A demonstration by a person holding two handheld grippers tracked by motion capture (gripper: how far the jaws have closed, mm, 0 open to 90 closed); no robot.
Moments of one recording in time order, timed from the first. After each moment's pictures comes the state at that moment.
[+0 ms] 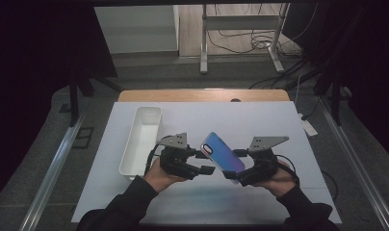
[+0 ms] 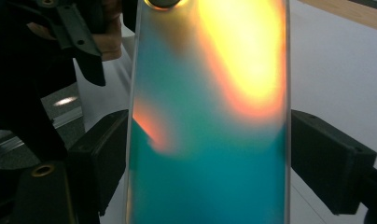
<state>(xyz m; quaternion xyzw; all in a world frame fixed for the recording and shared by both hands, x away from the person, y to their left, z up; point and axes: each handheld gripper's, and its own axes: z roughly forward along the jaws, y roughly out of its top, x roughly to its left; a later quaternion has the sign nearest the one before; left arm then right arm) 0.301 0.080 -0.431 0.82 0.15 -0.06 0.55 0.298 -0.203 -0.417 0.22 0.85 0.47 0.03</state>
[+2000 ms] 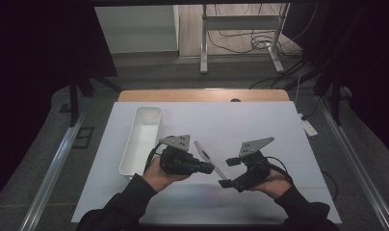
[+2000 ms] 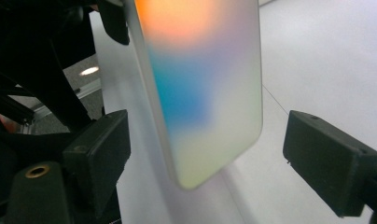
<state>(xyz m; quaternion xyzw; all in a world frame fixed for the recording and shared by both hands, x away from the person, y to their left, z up) 0.302 0.079 -0.427 0.84 0.12 -0.09 0.52 0.303 -0.190 -0.437 0.20 0.88 0.42 -0.03</state>
